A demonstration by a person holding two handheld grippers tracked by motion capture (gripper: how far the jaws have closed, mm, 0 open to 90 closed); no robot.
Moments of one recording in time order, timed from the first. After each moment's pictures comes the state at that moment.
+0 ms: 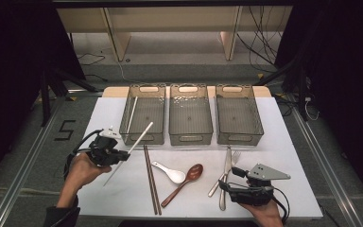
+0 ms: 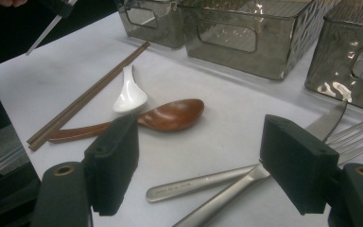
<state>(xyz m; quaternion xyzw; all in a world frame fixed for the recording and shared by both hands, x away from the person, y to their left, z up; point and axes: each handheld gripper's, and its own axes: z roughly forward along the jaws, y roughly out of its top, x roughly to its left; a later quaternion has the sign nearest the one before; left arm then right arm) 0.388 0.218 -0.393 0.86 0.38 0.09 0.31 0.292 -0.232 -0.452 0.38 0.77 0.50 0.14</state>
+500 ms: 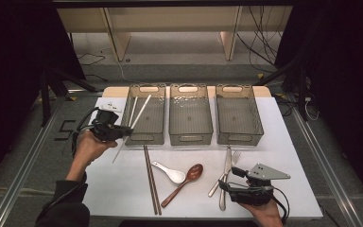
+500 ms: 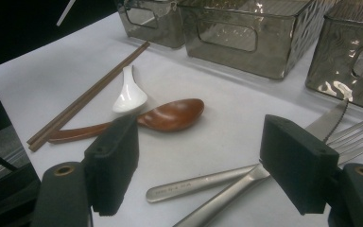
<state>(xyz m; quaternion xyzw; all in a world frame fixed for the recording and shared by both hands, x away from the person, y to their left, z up) 0.440 0.213 -0.364 0.83 0.41 0.12 0.35 0.293 -0.232 -0.452 0.38 0.77 0.50 0.14</state>
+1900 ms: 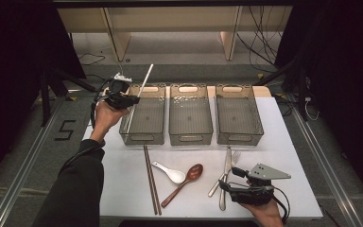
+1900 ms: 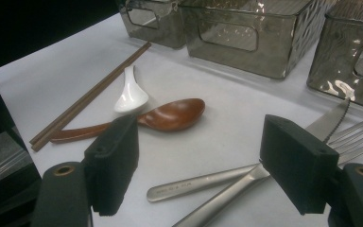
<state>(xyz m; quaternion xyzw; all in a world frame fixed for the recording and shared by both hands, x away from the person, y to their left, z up) 0.530 0.194 -0.355 0.80 0.44 0.20 0.36 0.293 -0.234 -0.453 0.38 0.77 0.50 0.13</state>
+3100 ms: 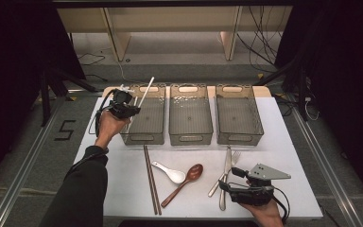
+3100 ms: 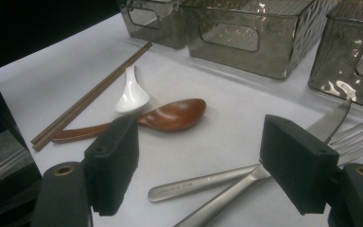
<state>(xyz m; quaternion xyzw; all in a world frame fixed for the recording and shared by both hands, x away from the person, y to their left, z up) 0.533 0.193 -0.398 0.81 0.45 0.19 0.32 0.293 -0.233 -0.453 0.38 0.77 0.50 0.13</state>
